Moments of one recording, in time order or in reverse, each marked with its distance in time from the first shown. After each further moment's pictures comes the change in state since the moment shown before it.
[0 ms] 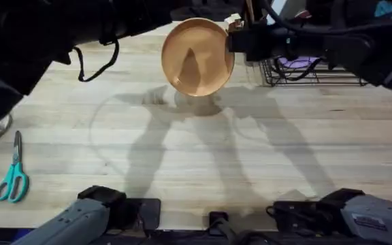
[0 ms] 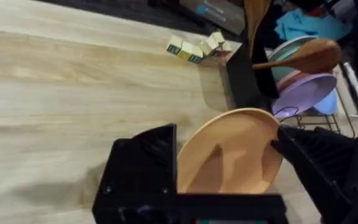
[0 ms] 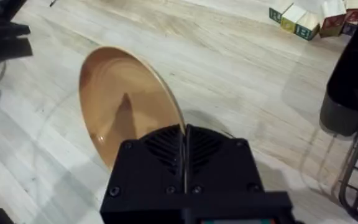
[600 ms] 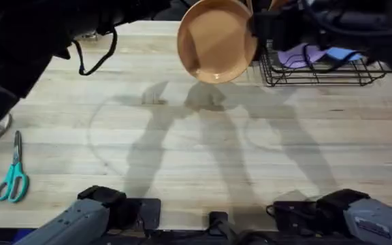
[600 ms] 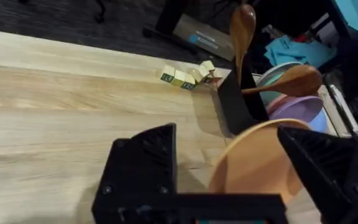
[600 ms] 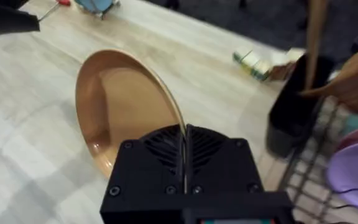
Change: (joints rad) left arm 0.000 -0.013 0.000 0.101 -0.027 0.000; right arm -0.087 -0.128 0.000 0.000 0.003 -0.170
